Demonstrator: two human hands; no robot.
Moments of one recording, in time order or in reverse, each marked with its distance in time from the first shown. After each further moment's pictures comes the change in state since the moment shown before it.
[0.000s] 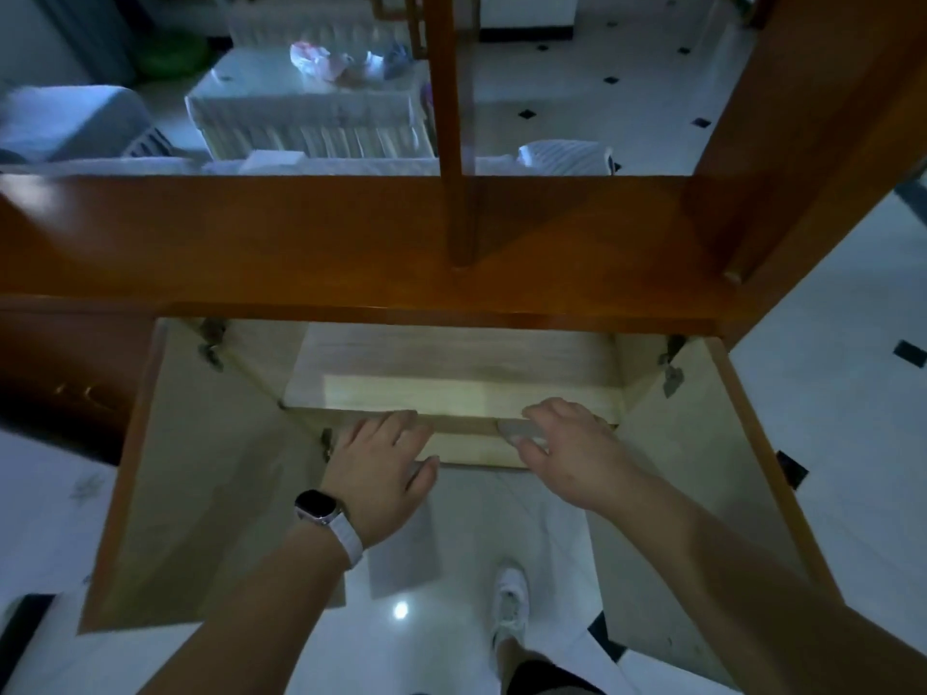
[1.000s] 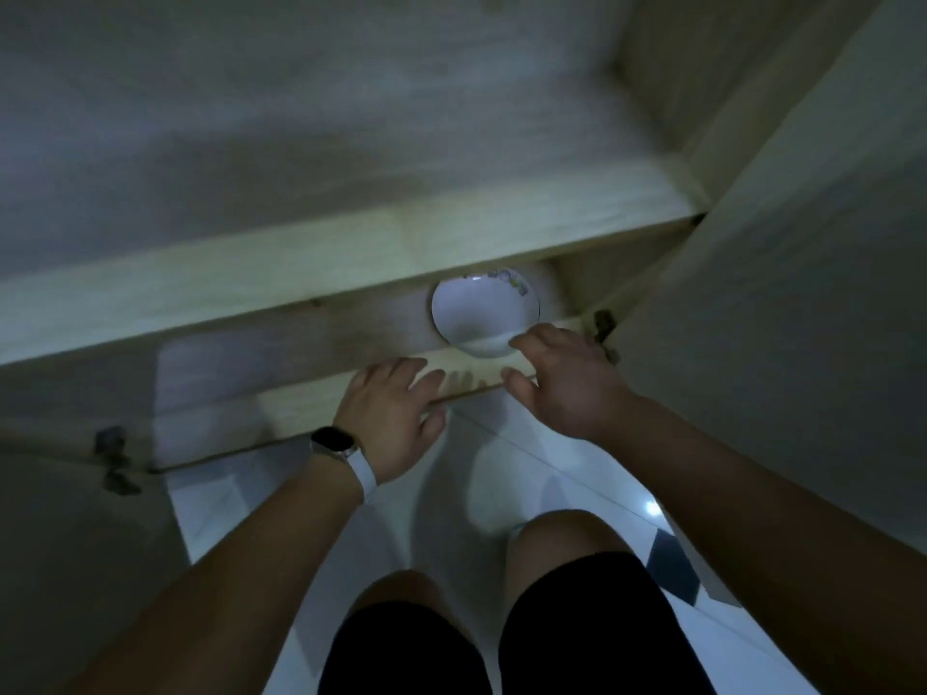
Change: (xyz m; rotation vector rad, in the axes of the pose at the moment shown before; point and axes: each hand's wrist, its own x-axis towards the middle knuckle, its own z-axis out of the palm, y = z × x) left_hand 0.119 -0.095 0.508 -0.011 -0.126 0.382; right_hand 0.182 0.195 0.386 -0.044 0.181 0.247
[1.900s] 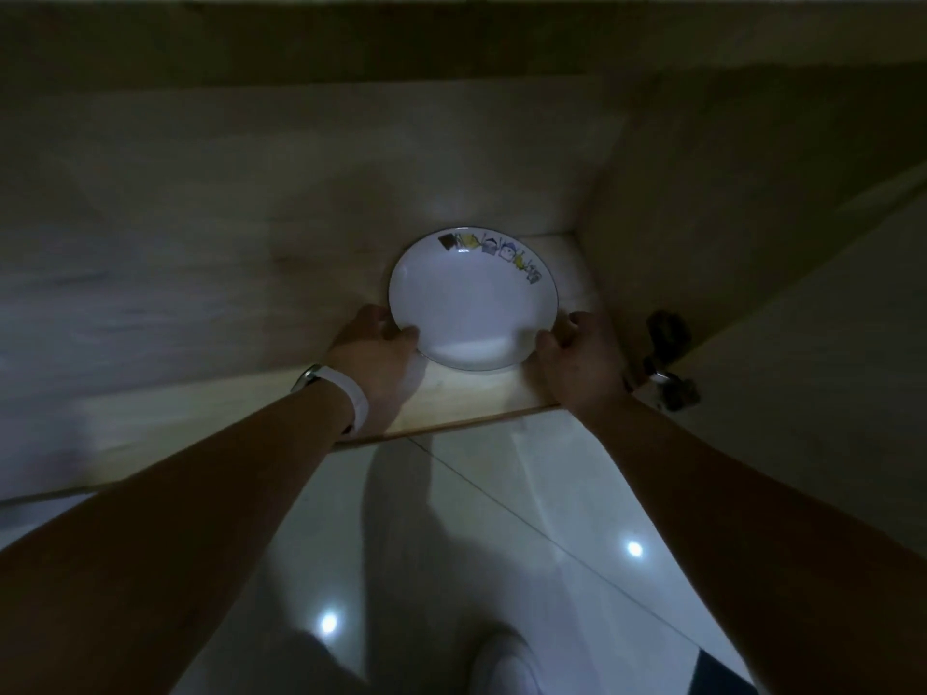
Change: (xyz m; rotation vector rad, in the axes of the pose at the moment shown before) left_hand 0.164 -0.060 0.201 -0.994 0.041 -0.803; right_hand 0.158 0.130 0.177 0.620 0.179 0.508
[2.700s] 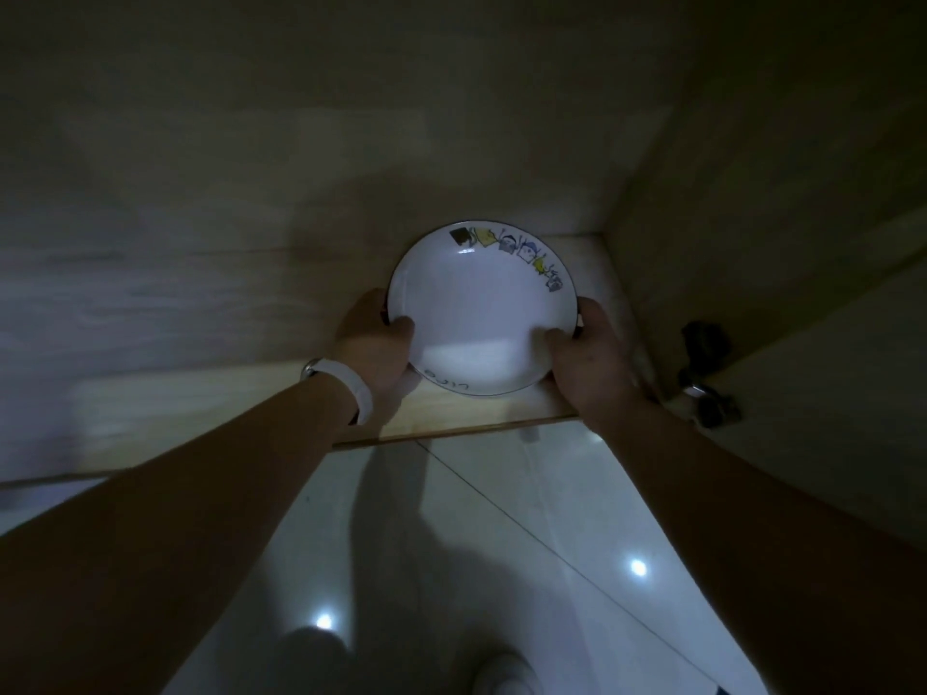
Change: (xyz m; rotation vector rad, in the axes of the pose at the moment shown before) left_hand 0.007 -0.002 -0.001 -0.078 0.065 0.121; right_hand 0.008 -0.003 0.017 0.460 -0.076 -0.056
